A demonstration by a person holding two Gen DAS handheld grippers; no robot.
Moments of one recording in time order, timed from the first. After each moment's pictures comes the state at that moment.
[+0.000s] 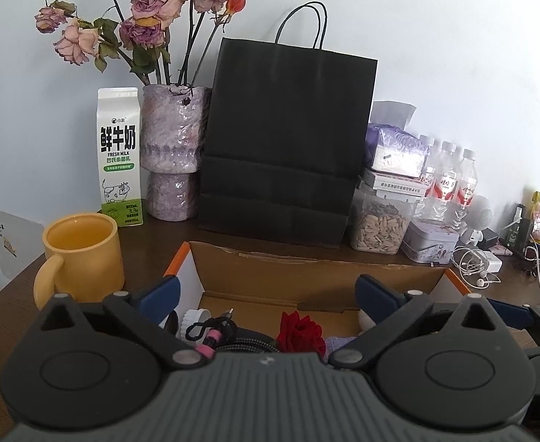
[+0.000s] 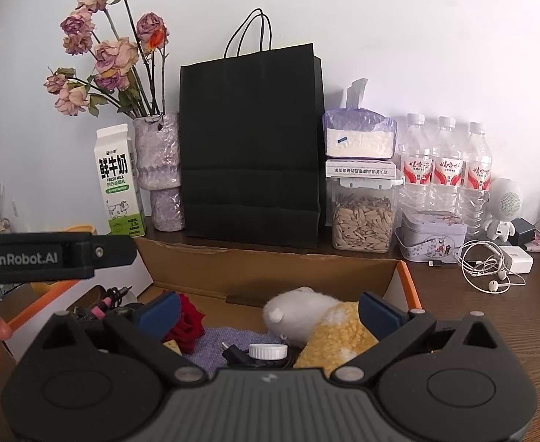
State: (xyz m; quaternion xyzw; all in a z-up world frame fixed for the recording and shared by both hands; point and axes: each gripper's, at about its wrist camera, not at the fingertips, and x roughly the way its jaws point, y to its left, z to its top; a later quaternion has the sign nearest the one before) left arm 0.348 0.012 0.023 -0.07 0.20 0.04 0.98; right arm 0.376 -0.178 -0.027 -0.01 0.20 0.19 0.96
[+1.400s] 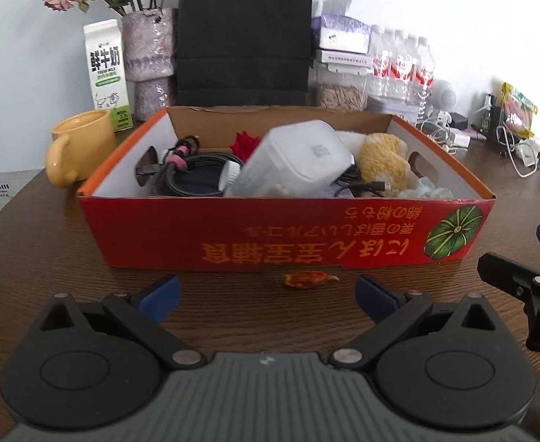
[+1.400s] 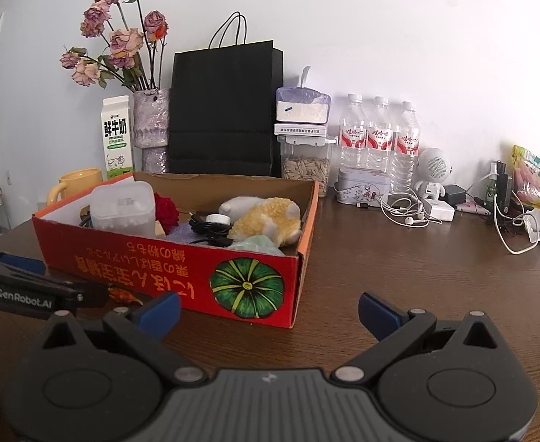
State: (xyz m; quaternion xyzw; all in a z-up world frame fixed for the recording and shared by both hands) left arm 0.248 -0.051 -0.039 -0.01 0.32 0.02 0.95; right arm 0.242 -0.267 -0.061 -0.04 0.22 0.15 0.96
